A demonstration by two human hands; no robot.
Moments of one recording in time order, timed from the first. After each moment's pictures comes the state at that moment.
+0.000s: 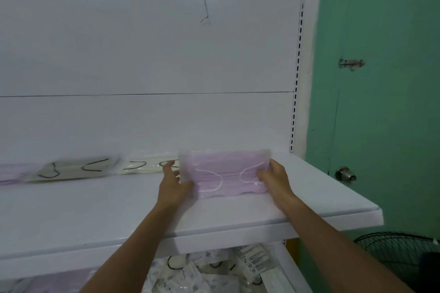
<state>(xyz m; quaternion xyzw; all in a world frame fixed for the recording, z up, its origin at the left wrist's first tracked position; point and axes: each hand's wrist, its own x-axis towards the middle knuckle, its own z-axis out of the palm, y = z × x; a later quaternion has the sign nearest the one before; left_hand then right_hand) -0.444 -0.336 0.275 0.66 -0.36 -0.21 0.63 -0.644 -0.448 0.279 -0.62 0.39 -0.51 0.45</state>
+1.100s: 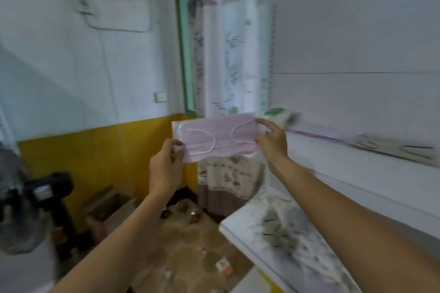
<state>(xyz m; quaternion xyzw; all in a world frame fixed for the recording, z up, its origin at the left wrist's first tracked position) -0.180 0.254 0.288 0.82 -0.08 0.33 0.46 -0.172 0.030 0.319 -0.71 0.04 -0.29 0.64</state>
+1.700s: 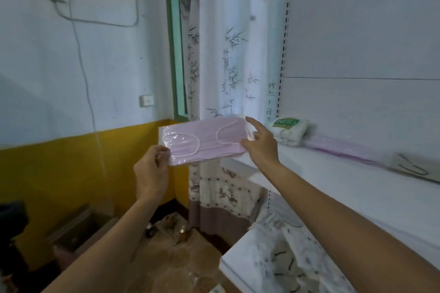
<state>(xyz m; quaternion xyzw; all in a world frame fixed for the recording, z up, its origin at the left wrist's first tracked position) -0.017 0.271 0.288 0.79 -0.05 0.34 0.51 -0.032 0.051 0.329 -0.77 0.00 -0.30 0.56</state>
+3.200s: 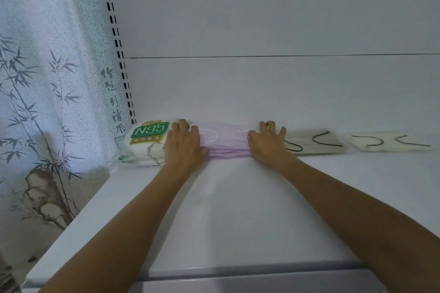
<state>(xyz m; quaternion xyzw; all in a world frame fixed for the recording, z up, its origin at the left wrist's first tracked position) 0.136 -0.108 0.305 0.83 -0.49 0.25 0.13 -0.005 -0.251 0.280 -0.87 0.45 -0.17 -0.11</state>
